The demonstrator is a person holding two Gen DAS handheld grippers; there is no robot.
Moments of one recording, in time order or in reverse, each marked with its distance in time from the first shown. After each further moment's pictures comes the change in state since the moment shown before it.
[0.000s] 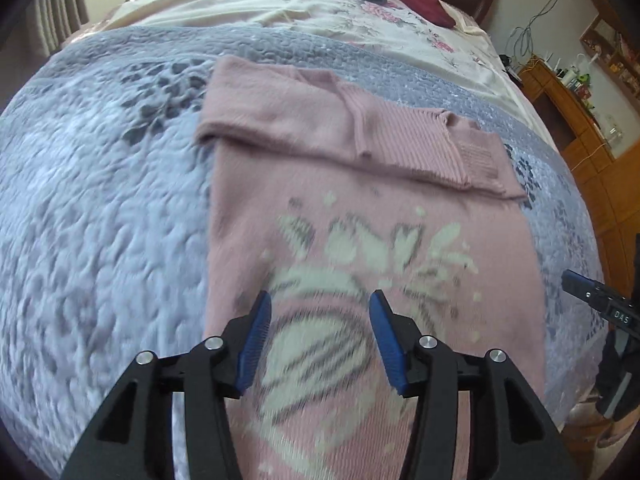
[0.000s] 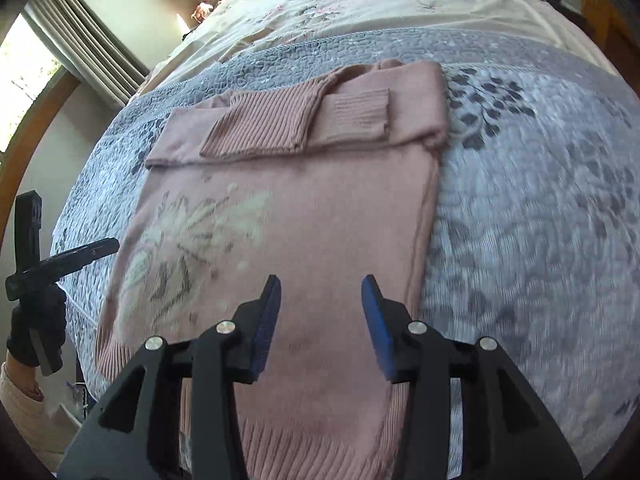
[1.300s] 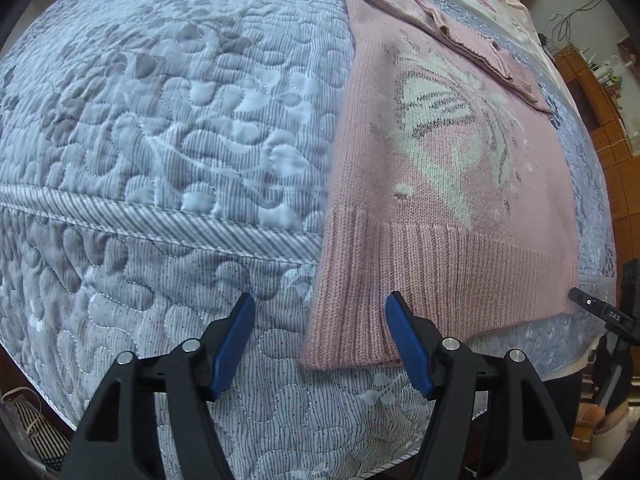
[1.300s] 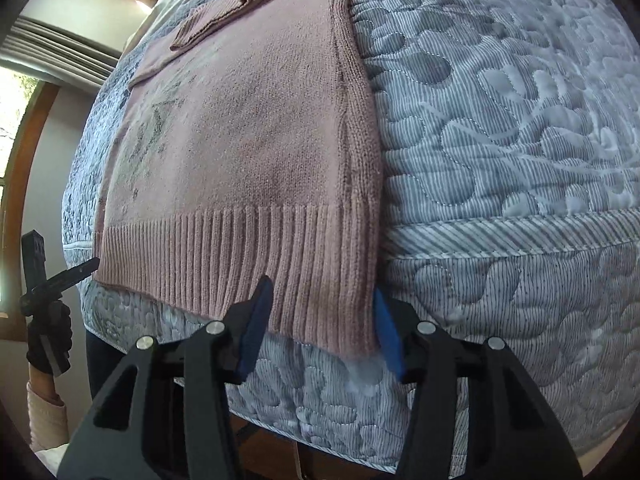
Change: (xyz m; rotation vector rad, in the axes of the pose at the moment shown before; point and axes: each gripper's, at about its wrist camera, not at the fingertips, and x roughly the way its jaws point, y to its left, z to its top) left arm -0.011 0.075 -0.137 -0.084 0.187 -0.004; right arm 0.016 -0.031 -0.153 0.201 0.205 0.087
